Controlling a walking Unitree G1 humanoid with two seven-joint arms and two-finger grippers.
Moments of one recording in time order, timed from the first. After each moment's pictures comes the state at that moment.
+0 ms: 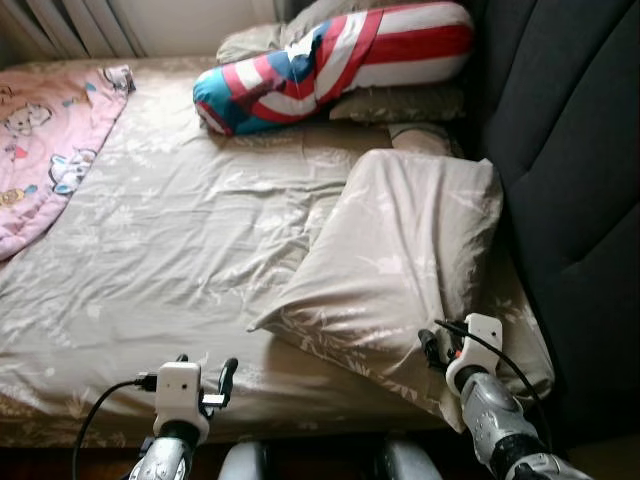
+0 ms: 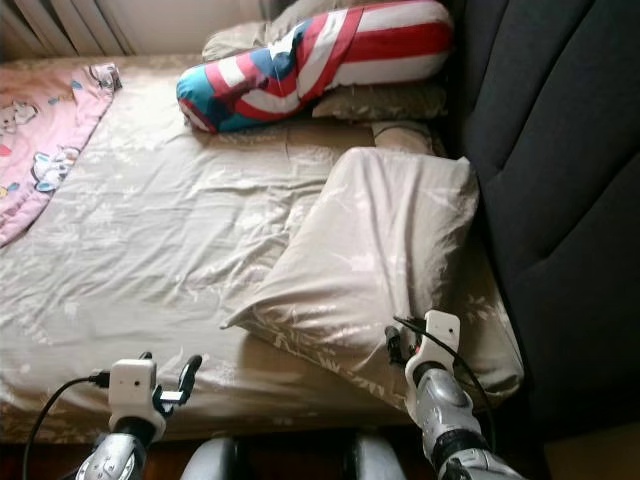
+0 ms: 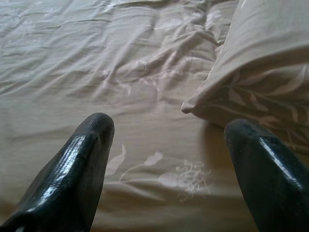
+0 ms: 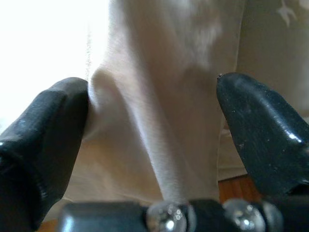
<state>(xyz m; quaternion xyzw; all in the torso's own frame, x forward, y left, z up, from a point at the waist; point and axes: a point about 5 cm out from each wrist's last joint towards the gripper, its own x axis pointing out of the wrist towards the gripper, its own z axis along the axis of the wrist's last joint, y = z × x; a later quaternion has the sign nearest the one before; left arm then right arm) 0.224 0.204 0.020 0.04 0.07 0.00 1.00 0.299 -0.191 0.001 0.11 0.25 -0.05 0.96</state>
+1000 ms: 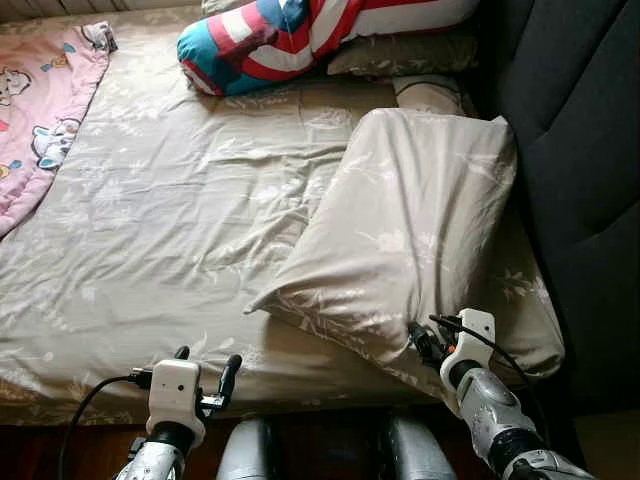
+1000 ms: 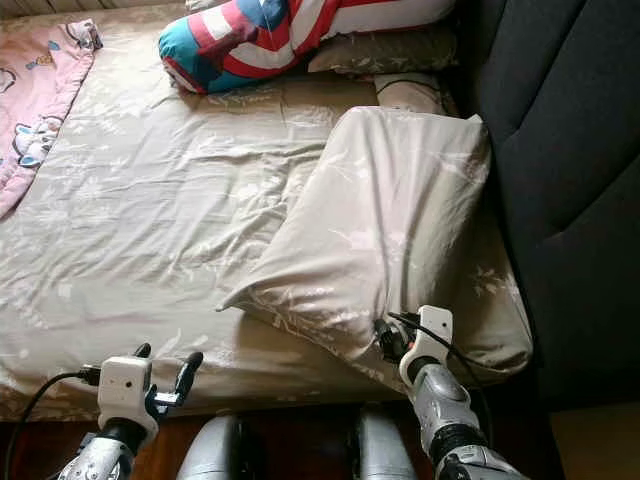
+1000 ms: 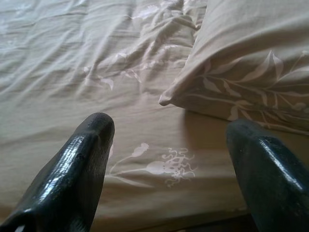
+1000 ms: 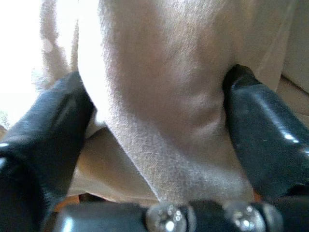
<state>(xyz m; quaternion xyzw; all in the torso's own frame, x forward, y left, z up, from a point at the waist) 0.211 0.196 0.052 0.05 0.05 -0.04 1.00 0.301 -0.175 0.001 0.14 0.26 0.01 0.96</state>
